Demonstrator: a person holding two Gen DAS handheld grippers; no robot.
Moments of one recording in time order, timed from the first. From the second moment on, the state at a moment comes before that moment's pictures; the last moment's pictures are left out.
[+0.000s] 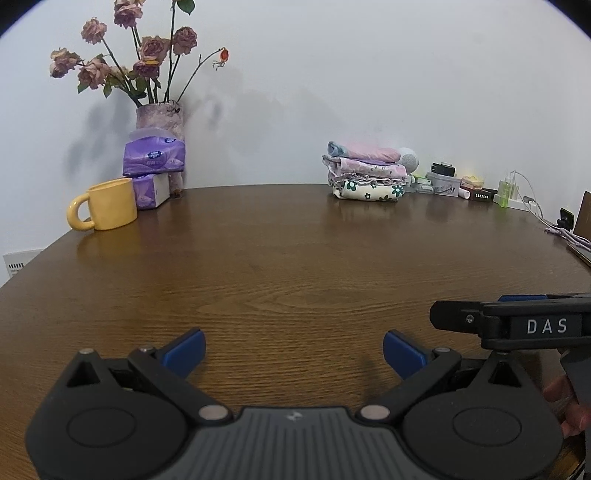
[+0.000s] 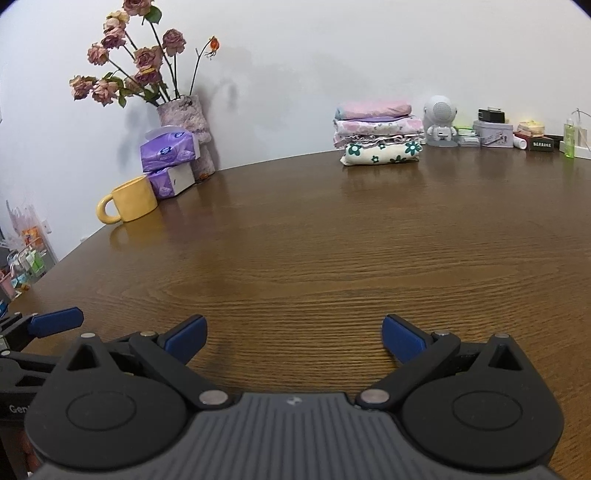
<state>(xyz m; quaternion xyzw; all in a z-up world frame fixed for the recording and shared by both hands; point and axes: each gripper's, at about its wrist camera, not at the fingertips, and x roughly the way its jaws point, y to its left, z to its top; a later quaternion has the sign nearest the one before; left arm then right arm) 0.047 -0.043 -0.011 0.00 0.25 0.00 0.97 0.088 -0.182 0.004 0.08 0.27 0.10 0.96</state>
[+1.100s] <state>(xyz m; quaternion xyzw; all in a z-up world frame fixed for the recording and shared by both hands) 0.050 -0.042 -0.011 -0.01 0.26 0.01 0.97 0.082 -0.178 0.003 0.07 0.26 0.08 0.96</state>
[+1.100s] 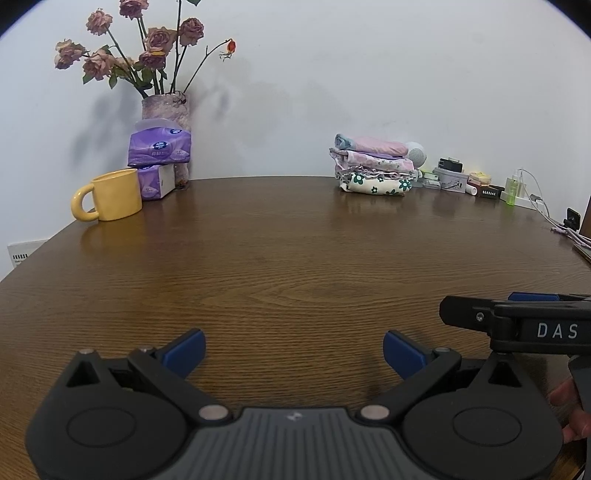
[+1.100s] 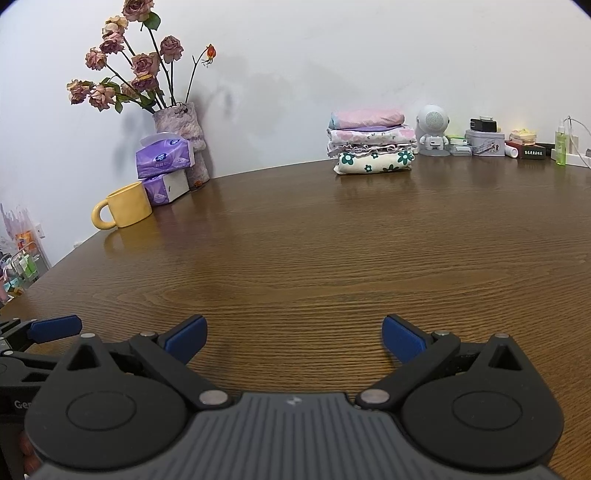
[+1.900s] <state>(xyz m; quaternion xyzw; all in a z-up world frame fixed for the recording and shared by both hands) 0.049 -0.046 -0.010 0.00 0.25 0.01 0.97 0.082 -0.179 0.002 0.08 0.26 0.09 0.96</state>
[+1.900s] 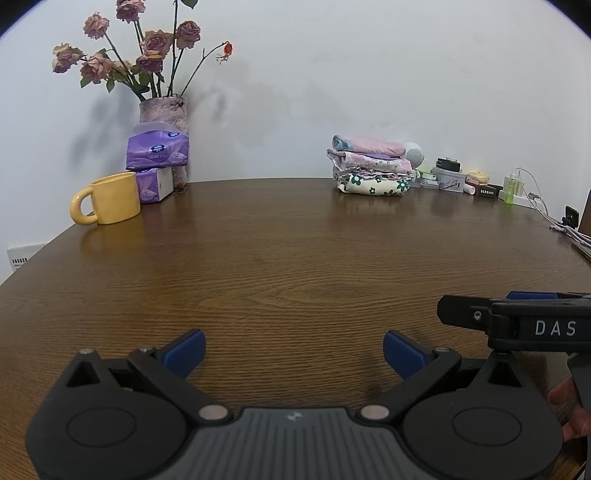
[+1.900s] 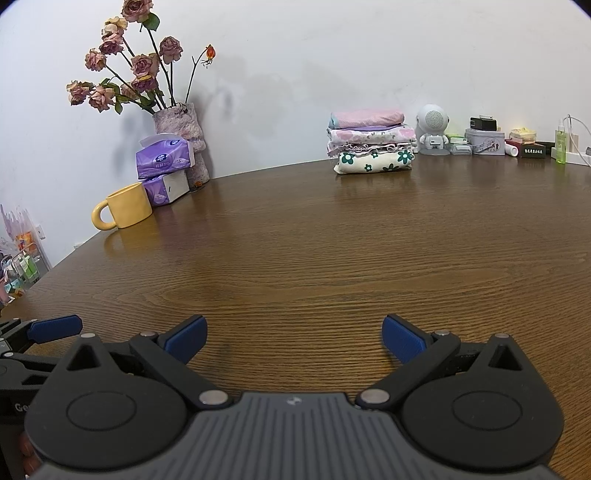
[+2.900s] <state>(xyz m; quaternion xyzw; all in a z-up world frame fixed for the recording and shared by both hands) 0.048 -0.047 -0.011 0.00 0.26 0.01 0.97 0.082 -0.181 0.003 0.08 0.26 0.09 0.96</state>
